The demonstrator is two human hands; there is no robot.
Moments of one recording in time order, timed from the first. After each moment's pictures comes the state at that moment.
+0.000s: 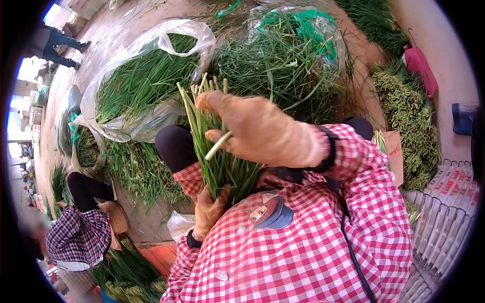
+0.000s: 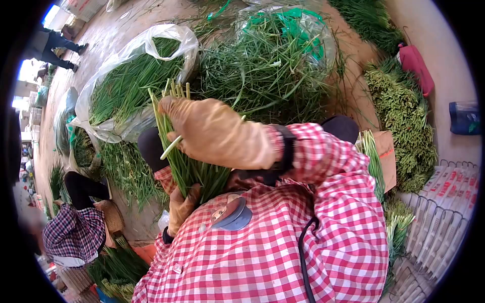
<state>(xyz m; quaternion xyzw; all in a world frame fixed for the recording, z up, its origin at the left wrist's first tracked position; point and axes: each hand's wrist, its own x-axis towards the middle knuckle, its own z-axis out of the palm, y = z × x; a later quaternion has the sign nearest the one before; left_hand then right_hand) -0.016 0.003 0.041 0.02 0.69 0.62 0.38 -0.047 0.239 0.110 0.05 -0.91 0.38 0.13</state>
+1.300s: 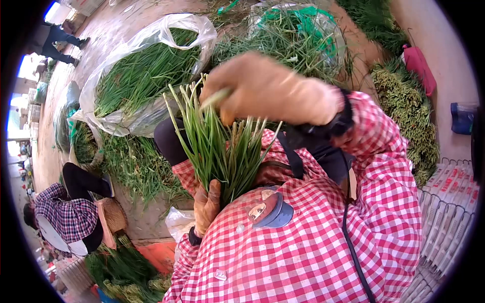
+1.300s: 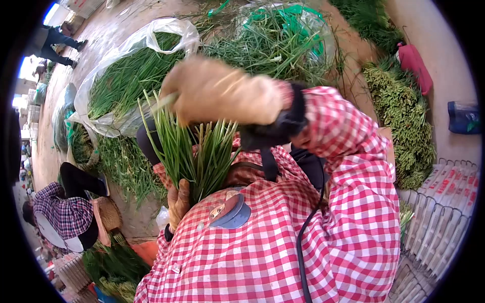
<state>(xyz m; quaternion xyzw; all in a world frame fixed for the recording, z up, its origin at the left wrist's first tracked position) 0.008 -0.018 0.031 0.01 0.67 0.67 0.31 -0.050 0.246 0.151 0.07 -0.88 0.47 -0.07</state>
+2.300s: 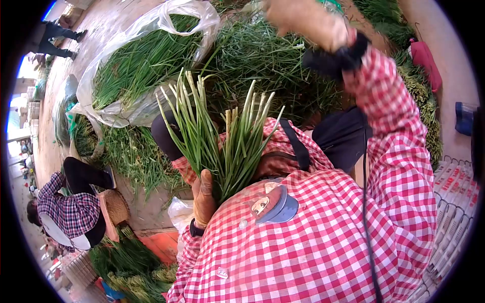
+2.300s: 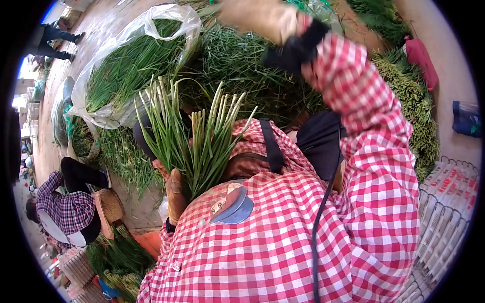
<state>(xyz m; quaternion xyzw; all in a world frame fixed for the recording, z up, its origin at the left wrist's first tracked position) 0.003 -0.036 0.002 -0.04 0.62 0.71 0.33 -0.110 0.333 0.111 -0.07 -0.99 -0.01 0.10</state>
